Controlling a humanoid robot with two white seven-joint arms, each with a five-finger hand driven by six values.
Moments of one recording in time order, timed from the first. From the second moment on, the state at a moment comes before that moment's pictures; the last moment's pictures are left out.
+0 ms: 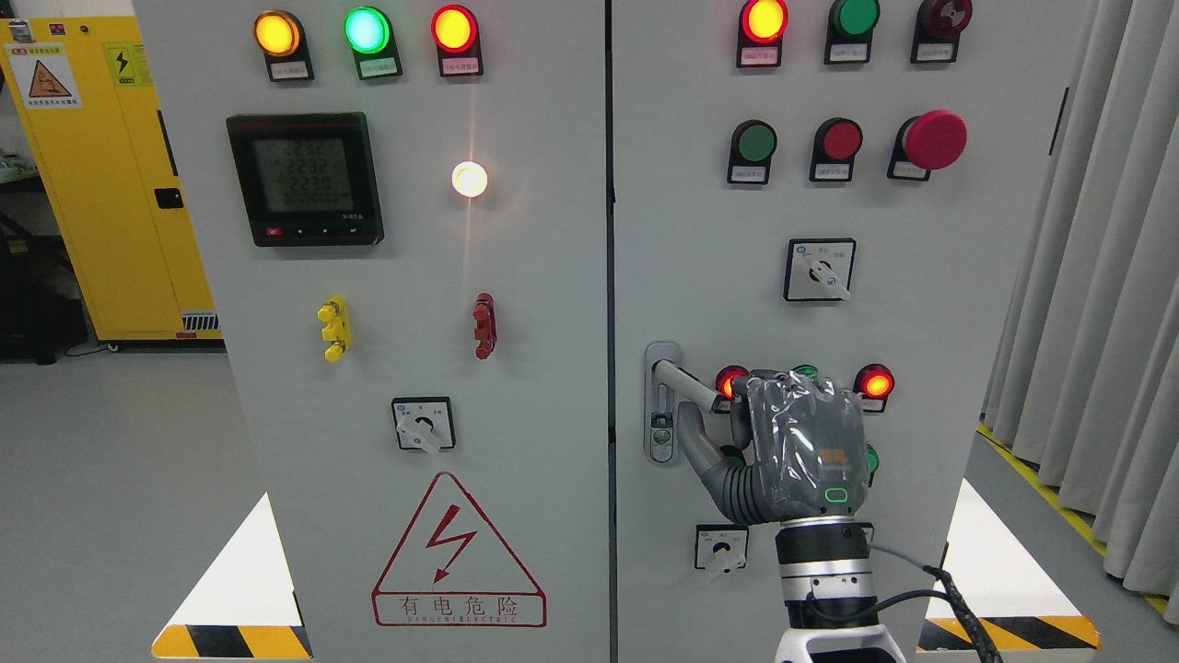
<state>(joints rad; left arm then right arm) -0.04 -0.11 -0.08 0.00 0.15 -0.04 0.10 -0.49 0.09 0.22 -1.75 1.31 0.17 -0.14</state>
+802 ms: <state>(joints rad) -0.04 -0.11 -0.08 0.00 0.15 -0.04 0.10 -0.49 0.09 0.21 -1.75 1.30 0.17 -0.13</state>
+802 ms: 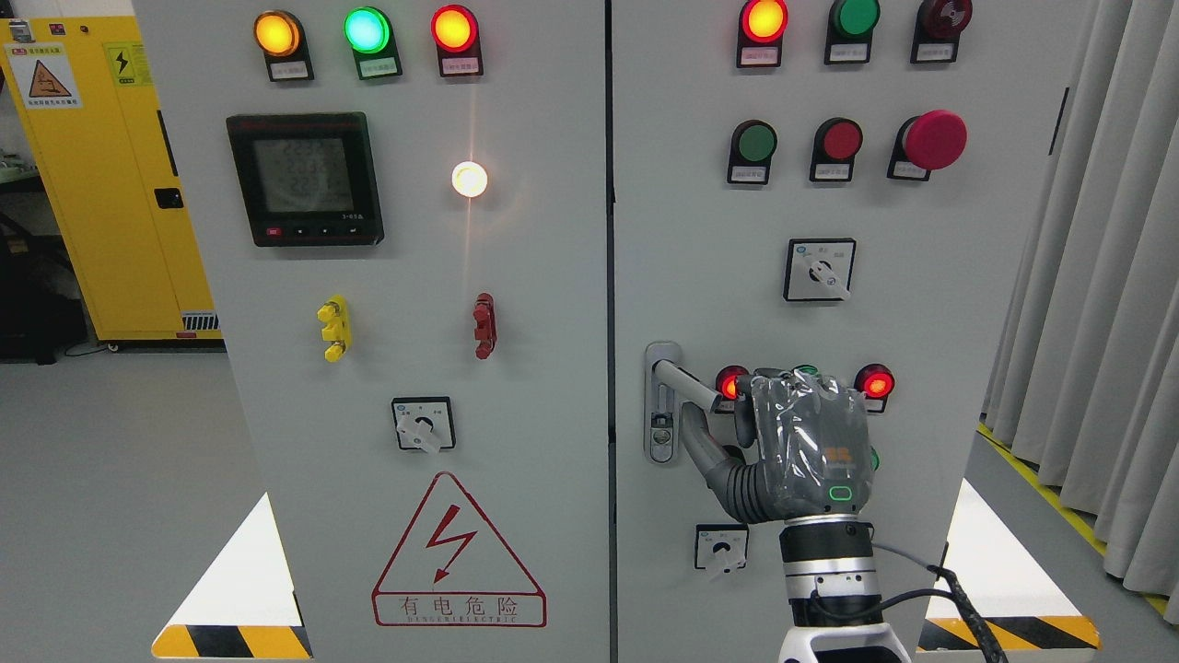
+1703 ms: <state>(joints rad) -0.04 -0.11 -0.08 0.00 0.15 -0.04 0.10 -0.50 0.09 0.20 -1.76 1.30 0.17 -0.13</state>
